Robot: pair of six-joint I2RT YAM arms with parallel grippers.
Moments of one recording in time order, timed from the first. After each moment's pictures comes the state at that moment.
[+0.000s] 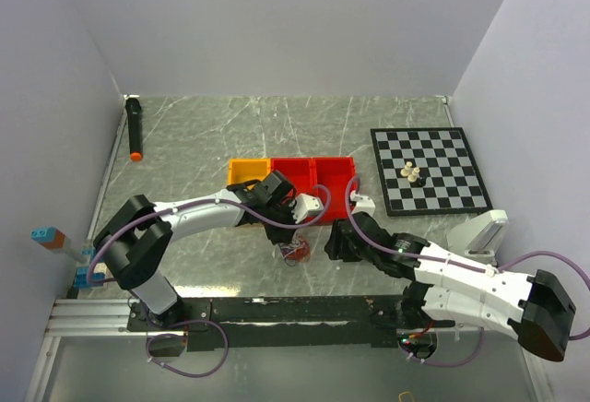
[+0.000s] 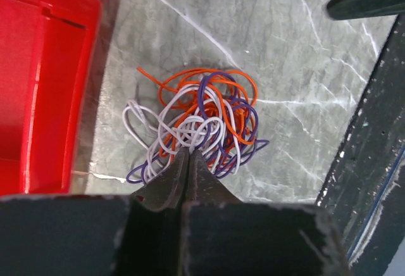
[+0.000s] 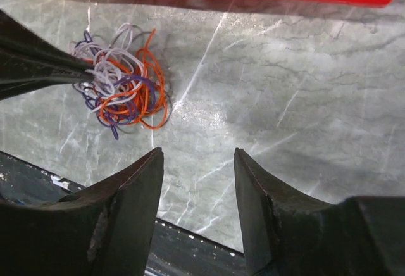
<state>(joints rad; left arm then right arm) -0.85 1.62 0.98 -0.41 0.38 0.26 0.96 0.90 0.49 -0.43 0.25 0.85</state>
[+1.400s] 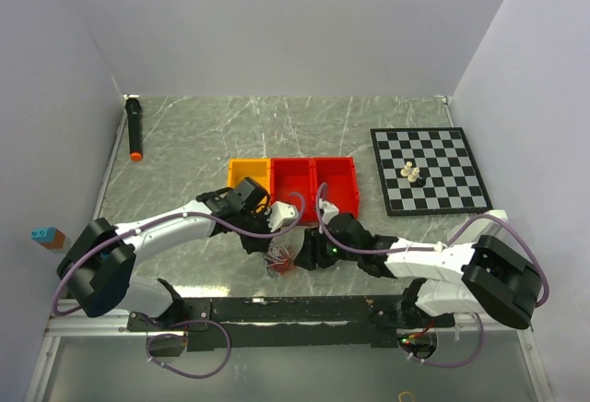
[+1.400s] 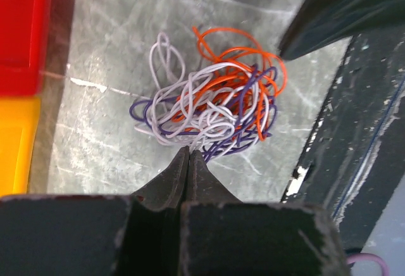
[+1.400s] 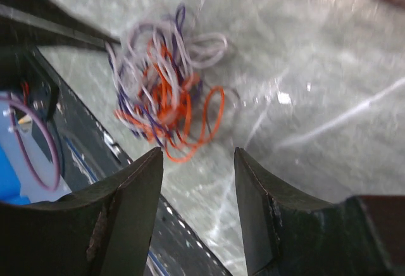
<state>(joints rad) -0.78 1.39 0.81 -0.52 0.40 0.32 0.94 1.23 0.39 0.19 -0.16 0.72</state>
